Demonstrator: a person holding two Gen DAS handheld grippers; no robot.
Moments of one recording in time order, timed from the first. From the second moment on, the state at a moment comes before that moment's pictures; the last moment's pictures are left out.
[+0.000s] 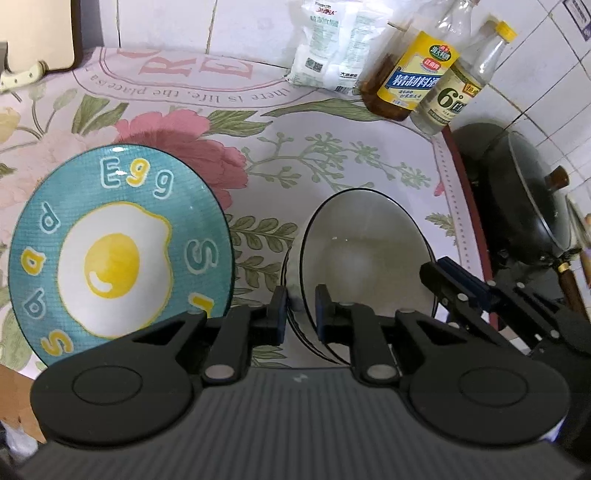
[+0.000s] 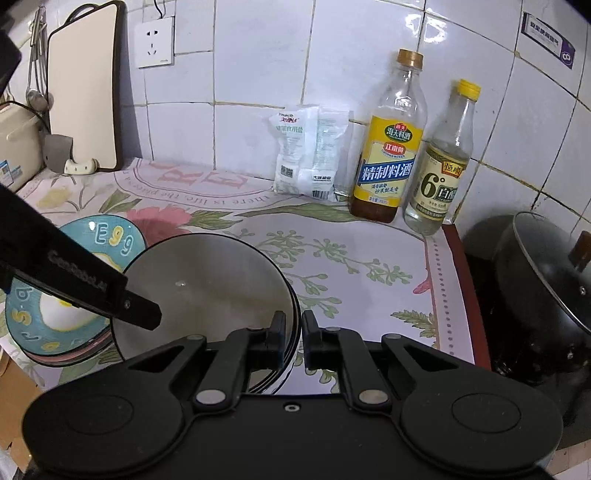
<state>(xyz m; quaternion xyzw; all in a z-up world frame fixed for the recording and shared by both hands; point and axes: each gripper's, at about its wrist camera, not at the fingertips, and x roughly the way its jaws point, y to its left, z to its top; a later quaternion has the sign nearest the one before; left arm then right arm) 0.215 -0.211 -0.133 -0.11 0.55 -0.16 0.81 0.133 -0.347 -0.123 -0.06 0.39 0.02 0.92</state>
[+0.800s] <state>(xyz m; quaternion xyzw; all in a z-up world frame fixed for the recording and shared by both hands) 0.185 -0.203 -0.112 -0.11 0.50 -0.18 0.84 0.092 -0.355 -0.106 0.00 0.35 0.03 0.94</state>
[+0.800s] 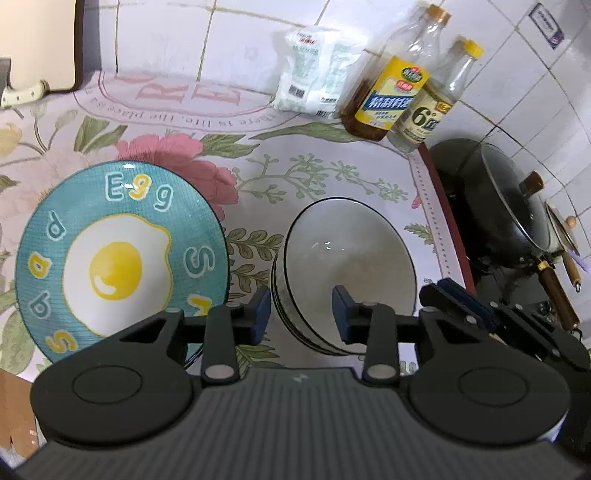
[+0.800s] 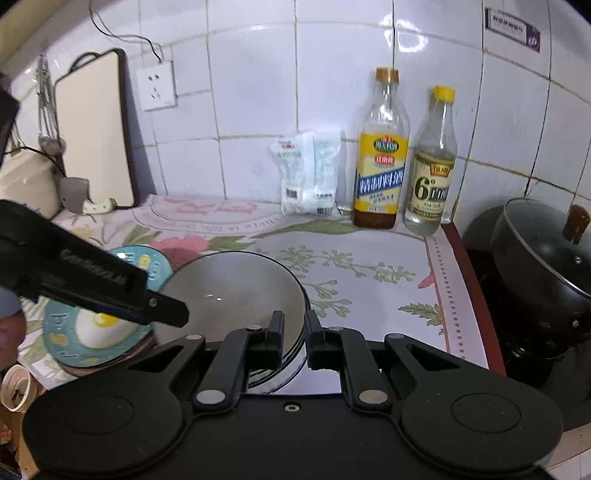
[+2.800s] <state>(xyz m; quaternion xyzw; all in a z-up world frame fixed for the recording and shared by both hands) 0.108 -0.181 -0.139 -0.19 0.41 -0.23 0.86 0.019 -0.340 -0.200 -0.01 0.24 0.09 0.97</state>
